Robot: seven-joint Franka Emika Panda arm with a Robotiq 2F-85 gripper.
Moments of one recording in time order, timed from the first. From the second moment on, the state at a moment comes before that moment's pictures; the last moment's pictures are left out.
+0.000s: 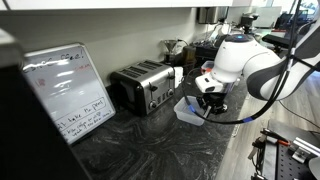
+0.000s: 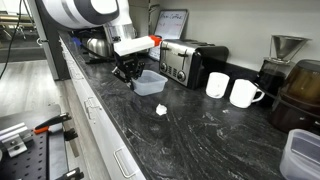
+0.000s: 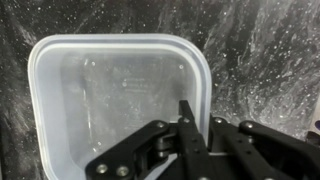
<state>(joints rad) 0.08 0.00 0.03 -2.70 -0.35 2.84 -1.24</state>
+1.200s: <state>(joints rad) -0.12 0.00 -0.17 -2.55 -0.11 2.82 -1.39</state>
